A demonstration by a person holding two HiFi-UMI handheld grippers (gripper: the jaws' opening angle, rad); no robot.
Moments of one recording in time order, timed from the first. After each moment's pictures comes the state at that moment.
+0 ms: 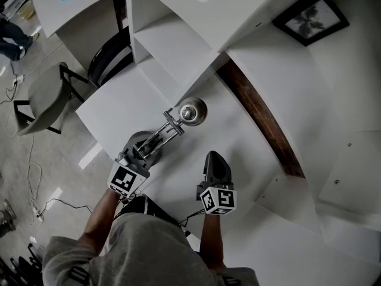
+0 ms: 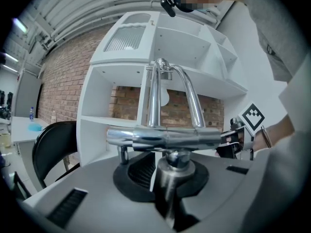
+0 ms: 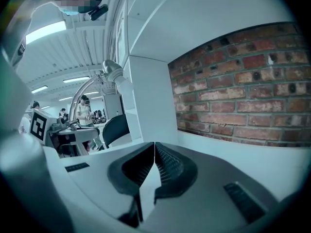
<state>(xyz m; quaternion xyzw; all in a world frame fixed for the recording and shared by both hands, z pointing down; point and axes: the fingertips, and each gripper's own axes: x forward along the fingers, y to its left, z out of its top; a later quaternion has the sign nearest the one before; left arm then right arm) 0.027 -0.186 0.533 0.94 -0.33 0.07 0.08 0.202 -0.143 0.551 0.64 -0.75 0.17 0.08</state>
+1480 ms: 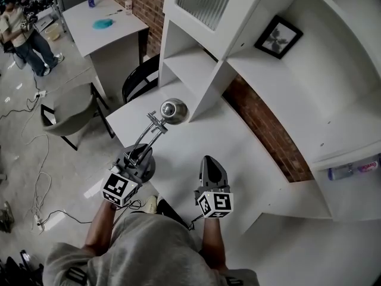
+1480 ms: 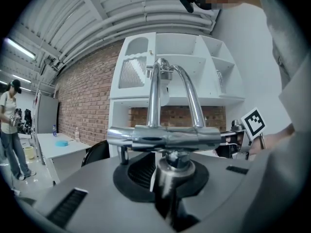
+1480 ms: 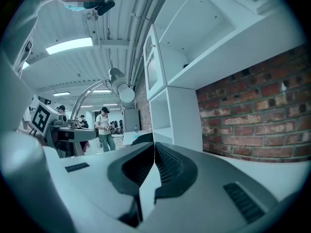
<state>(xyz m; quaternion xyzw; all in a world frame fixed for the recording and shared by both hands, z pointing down) -0.079 -0.090 0.439 0.91 -0.41 0.06 0.04 0.112 -0.079 0.458 0.58 -0.81 0.07 0.01</state>
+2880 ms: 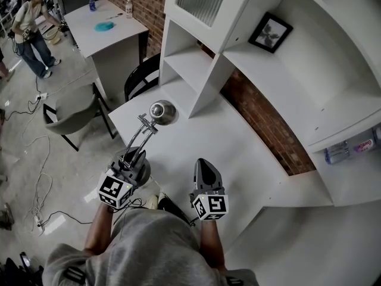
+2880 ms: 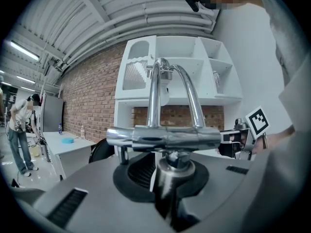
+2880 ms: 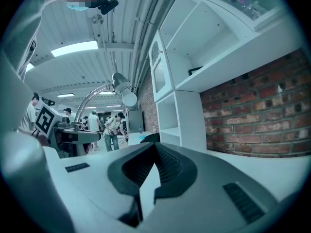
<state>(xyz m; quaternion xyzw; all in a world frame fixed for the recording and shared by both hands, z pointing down) -0.104 -0.042 0.444 0.89 -0.44 0.07 0.05 0.090 -0.025 0.455 0.56 -0.82 0.07 0.00</state>
